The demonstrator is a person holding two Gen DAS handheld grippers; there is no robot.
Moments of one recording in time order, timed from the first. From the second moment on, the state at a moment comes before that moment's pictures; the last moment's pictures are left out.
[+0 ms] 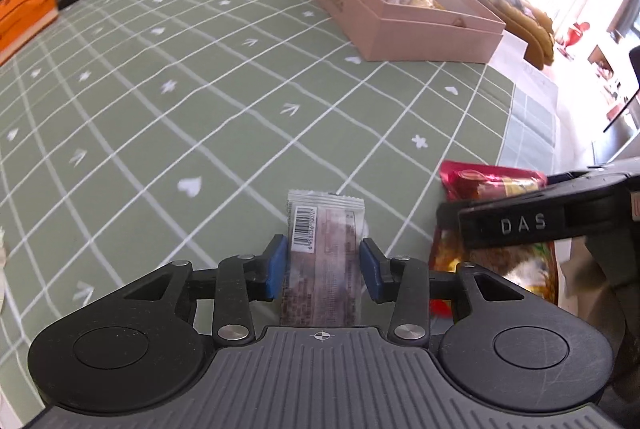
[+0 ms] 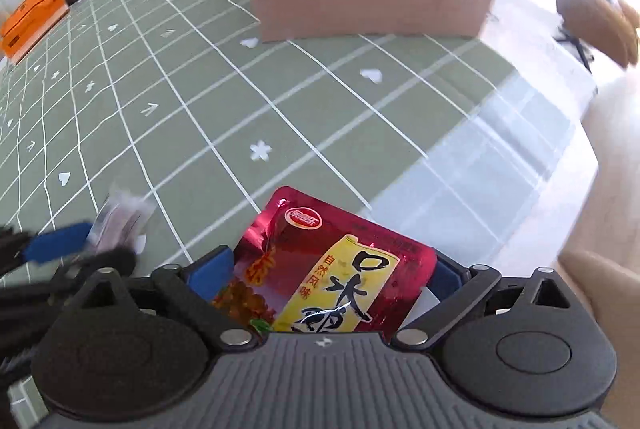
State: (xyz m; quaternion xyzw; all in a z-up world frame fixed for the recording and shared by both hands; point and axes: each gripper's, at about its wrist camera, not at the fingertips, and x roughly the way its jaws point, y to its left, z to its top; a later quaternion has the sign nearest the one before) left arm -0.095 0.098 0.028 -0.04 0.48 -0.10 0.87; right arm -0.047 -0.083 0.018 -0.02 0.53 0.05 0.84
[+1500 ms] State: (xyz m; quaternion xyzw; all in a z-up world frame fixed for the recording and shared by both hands) left arm -0.100 0.093 0.041 -0.11 0.45 -0.06 0.89; right arm -0.033 -0.115 0.025 -0.03 0.53 0.06 0.84
